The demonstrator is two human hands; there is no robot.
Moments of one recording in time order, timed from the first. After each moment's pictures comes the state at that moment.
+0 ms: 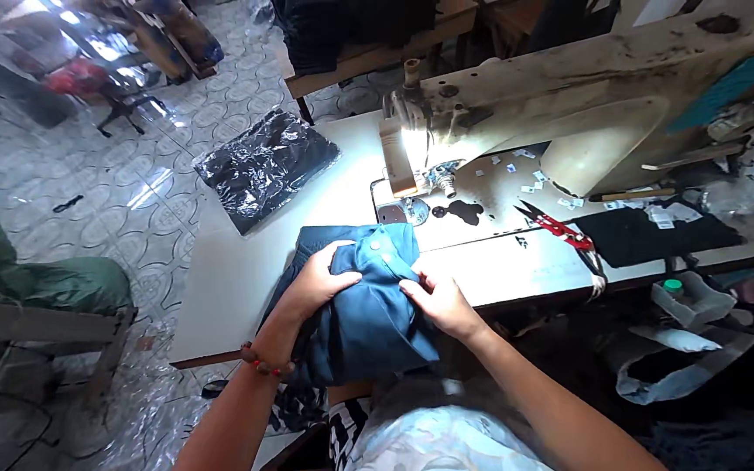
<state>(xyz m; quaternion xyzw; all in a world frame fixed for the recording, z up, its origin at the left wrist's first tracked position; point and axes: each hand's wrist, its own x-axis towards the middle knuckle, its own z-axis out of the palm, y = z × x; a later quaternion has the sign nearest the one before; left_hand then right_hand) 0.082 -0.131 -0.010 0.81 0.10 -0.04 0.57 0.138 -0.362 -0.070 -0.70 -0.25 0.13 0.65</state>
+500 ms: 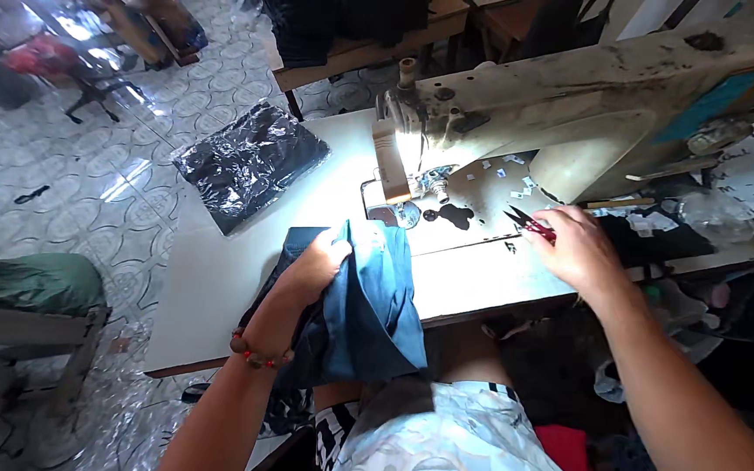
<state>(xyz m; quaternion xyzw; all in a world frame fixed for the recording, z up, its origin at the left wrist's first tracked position) 0.105 -0.164 0.034 0.77 0.18 -0.06 0.61 0.242 -0.516 -0.023 -0.95 -0.18 -0.04 0.23</state>
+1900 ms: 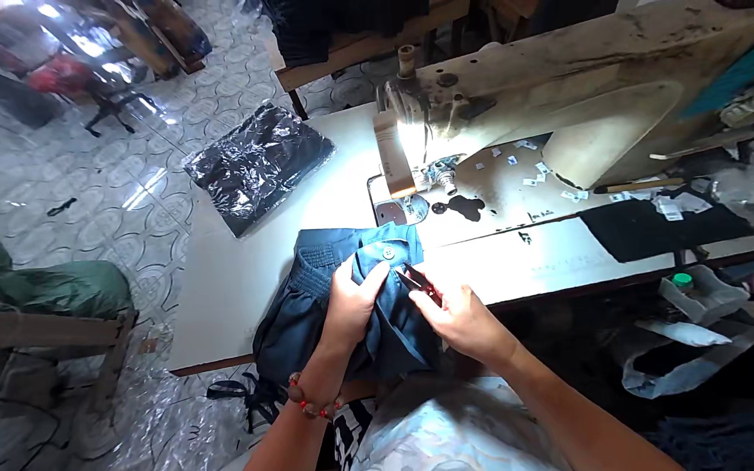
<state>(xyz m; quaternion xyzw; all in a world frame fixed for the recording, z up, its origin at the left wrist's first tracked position) 0.078 -0.208 -0.017 0.67 0.18 0.13 0.71 0.120 -0.376 -0.021 -0.79 -0.24 0.18 0.53</state>
